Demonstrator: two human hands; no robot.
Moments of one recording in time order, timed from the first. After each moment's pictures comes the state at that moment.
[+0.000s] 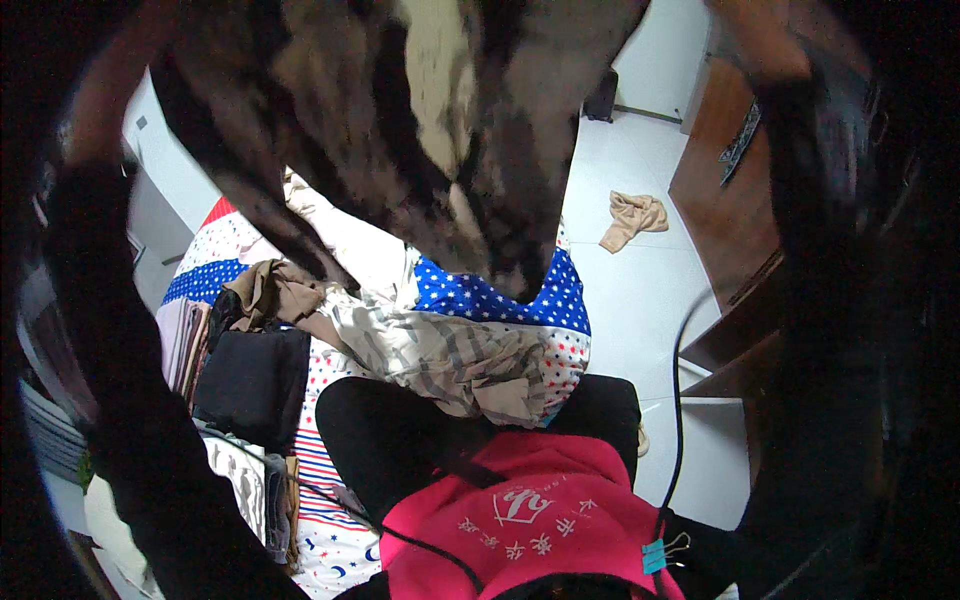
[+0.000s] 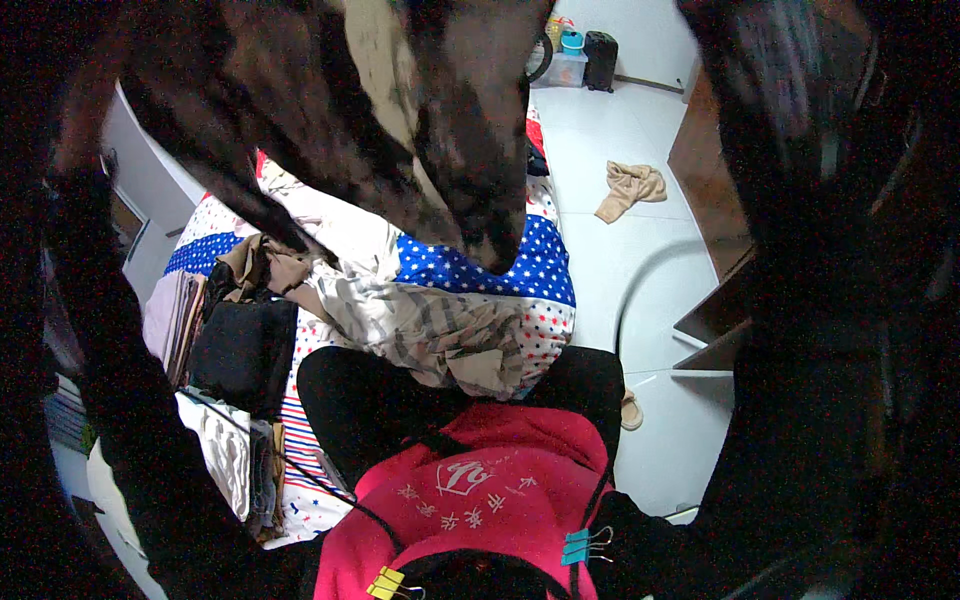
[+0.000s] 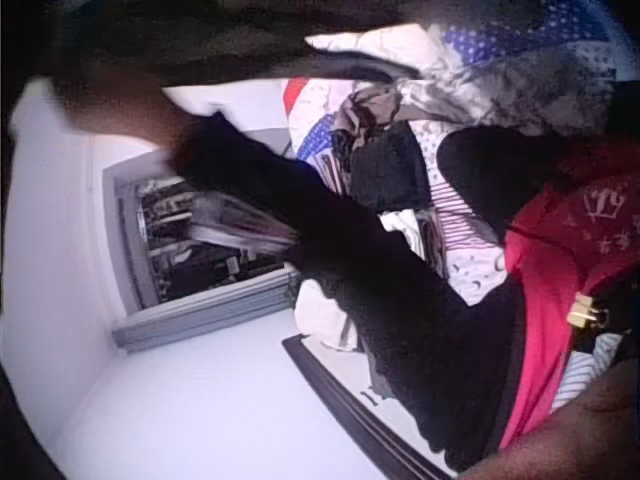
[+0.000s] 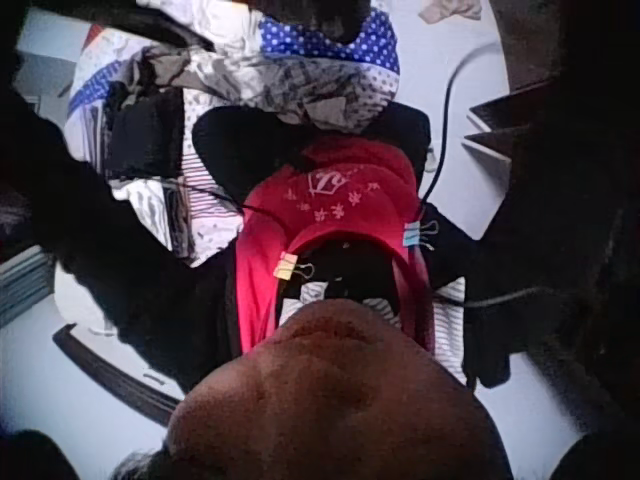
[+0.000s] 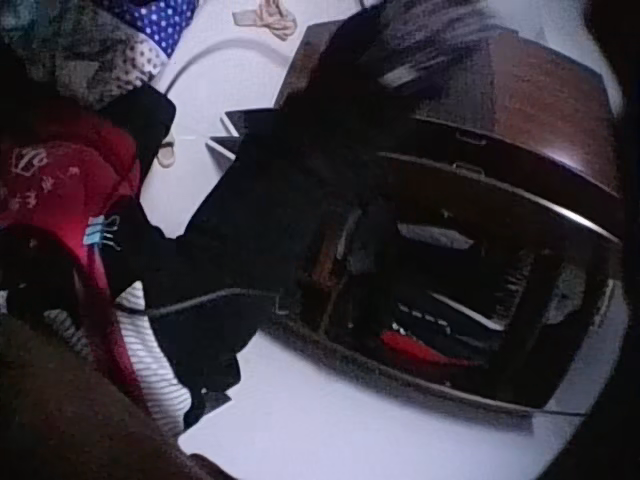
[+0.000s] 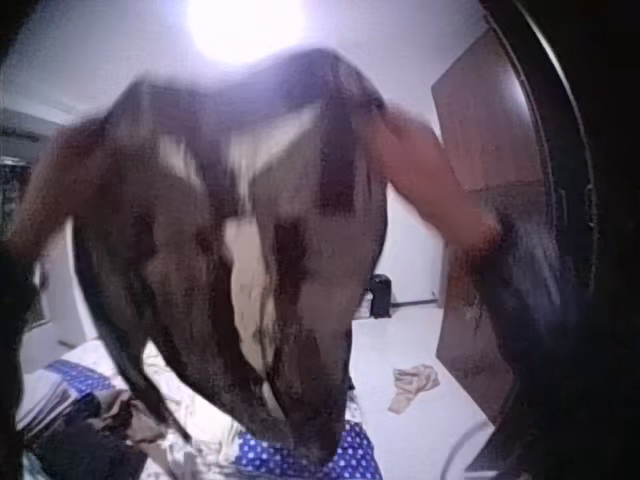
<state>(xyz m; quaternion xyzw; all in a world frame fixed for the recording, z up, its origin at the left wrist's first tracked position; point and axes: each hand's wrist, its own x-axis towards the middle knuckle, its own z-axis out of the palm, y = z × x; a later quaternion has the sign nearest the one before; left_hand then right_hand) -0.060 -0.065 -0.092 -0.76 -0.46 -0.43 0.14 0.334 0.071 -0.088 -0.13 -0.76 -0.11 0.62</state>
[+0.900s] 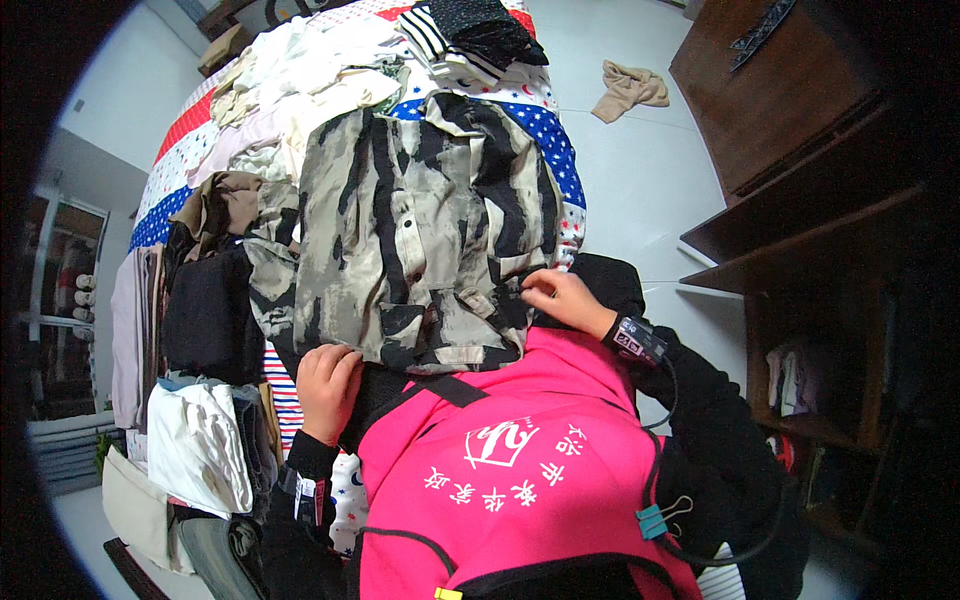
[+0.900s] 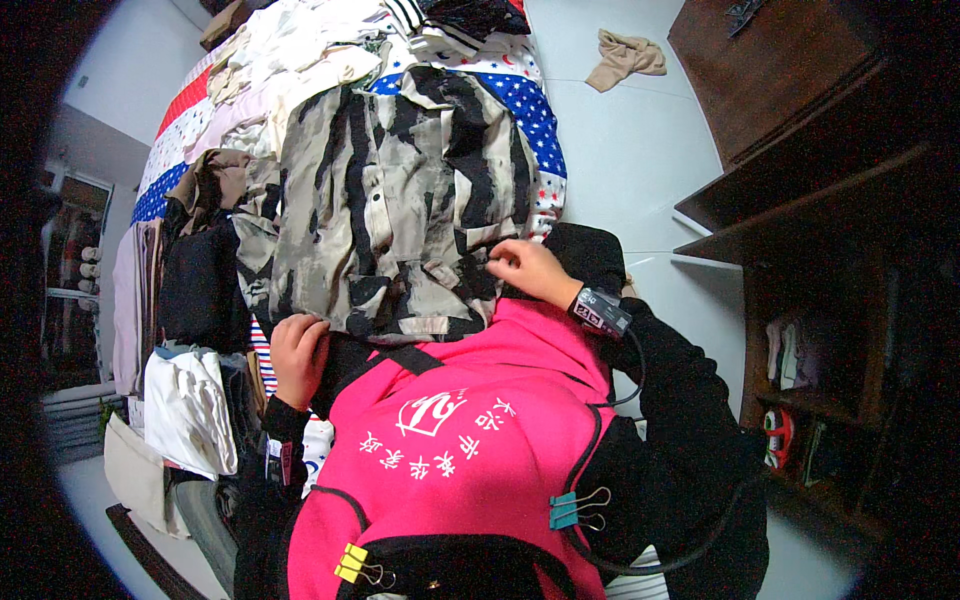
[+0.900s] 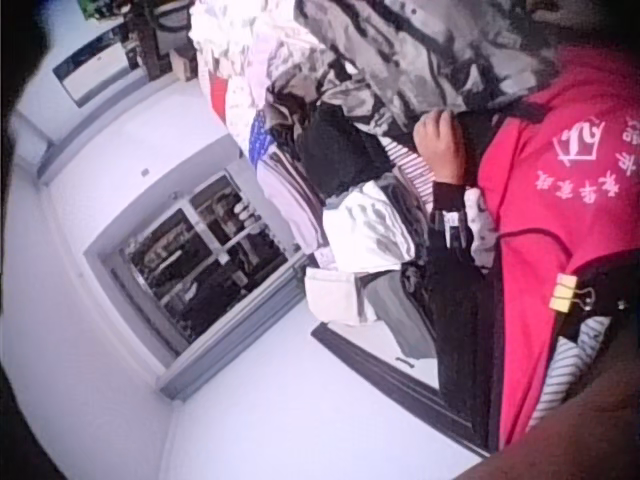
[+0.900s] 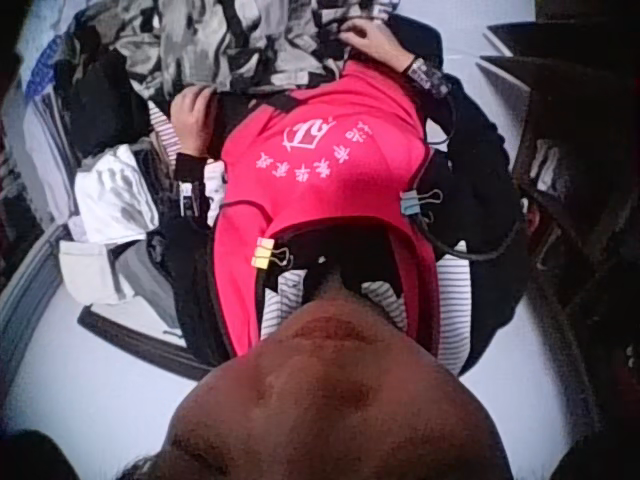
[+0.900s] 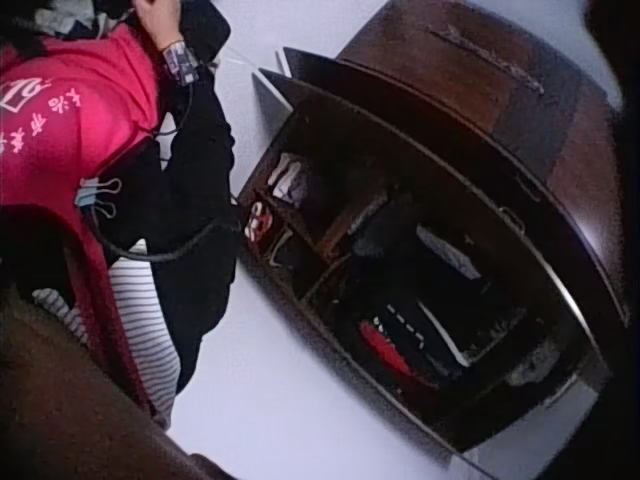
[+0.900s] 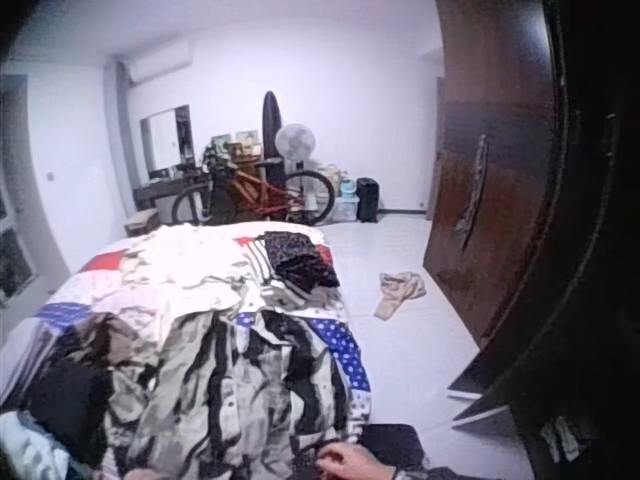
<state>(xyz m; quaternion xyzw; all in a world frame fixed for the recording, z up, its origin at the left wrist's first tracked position) 0.008 -0.229 -0.528 -0.79 -0.58 -0.19 0.07 0.356 -0.062 -0.628 -0.42 -0.76 0.45 0.23</state>
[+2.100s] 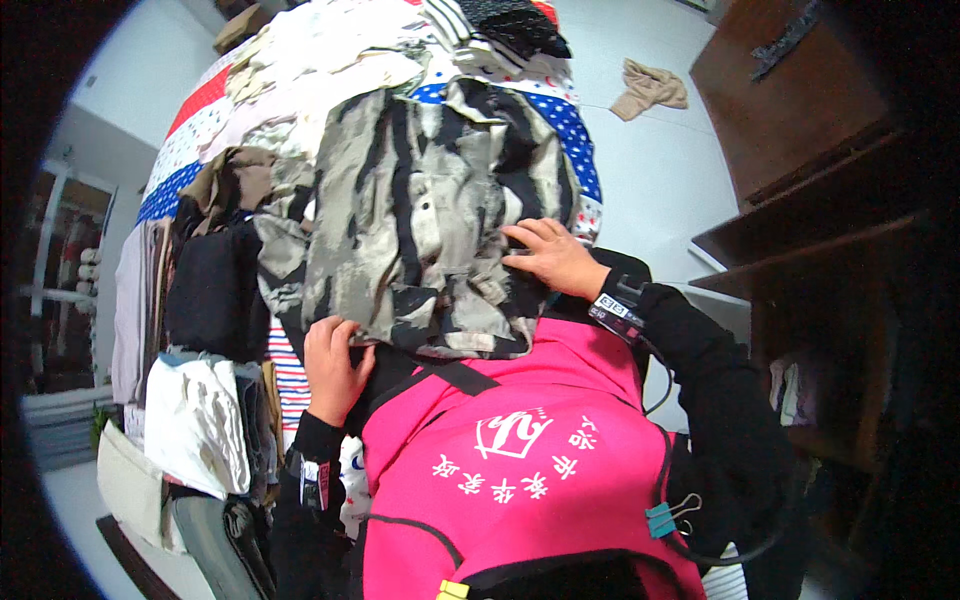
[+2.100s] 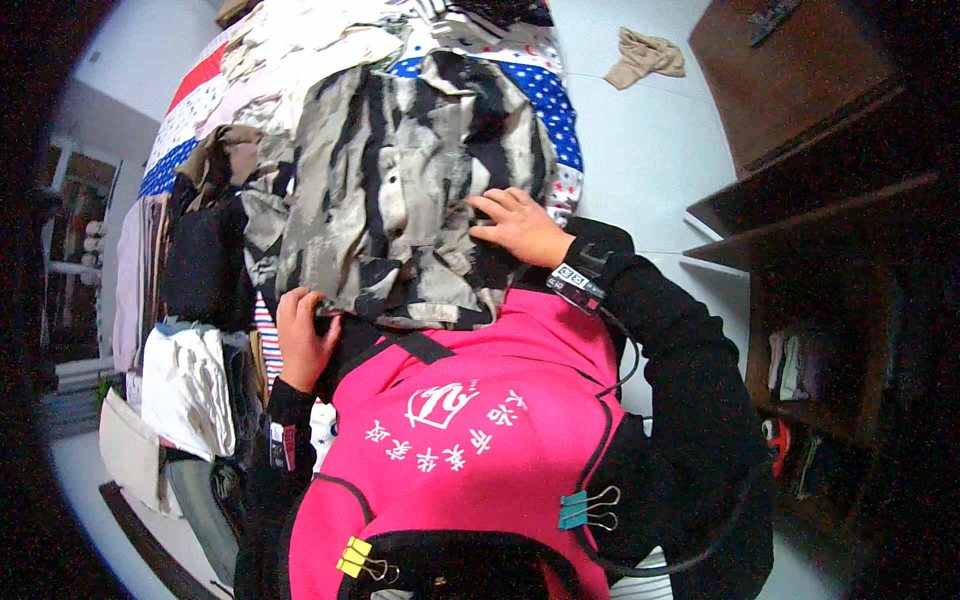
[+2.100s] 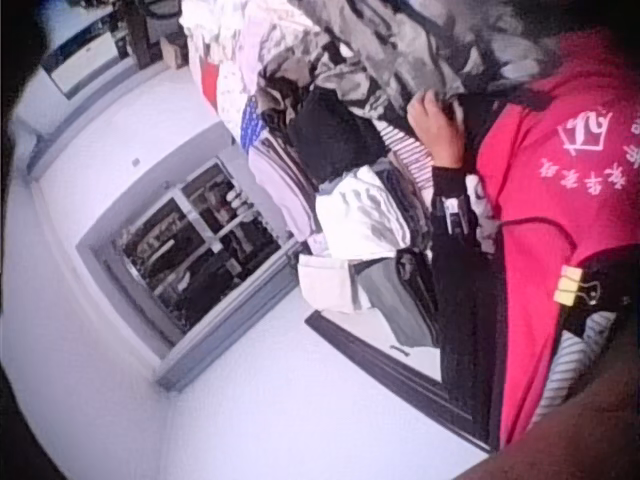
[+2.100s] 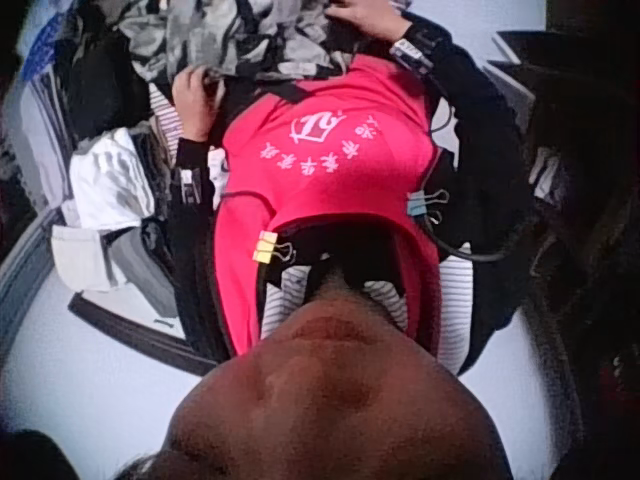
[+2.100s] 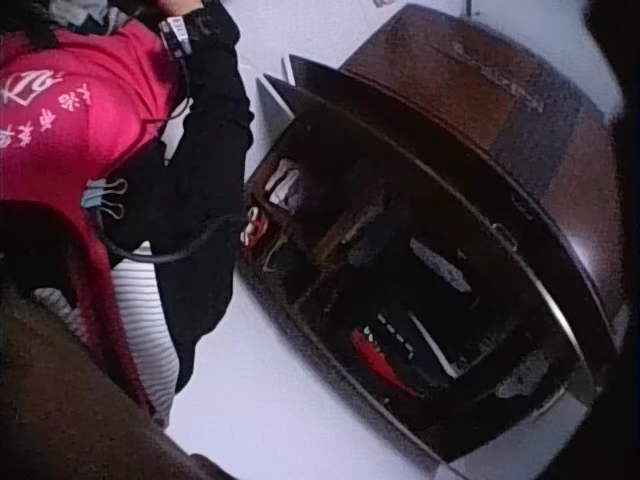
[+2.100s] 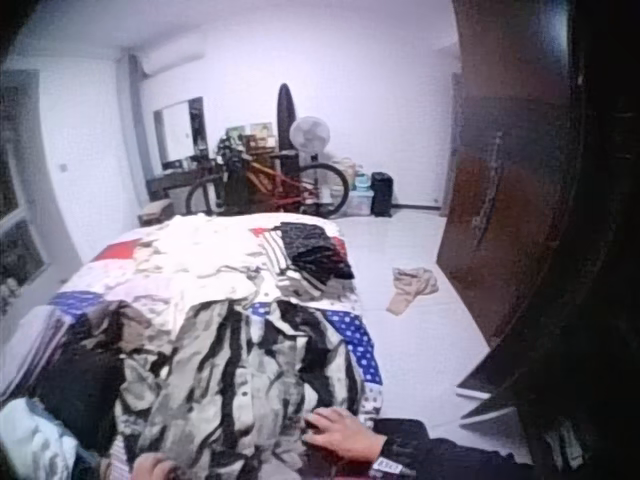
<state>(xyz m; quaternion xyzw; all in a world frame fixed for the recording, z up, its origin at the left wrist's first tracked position) 0.013 -0.230 -0.531 -0.72 -0.66 -0.21 0.03 0.325 -0.016 -0.610 -0.16 -0.97 0.03 0.19</state>
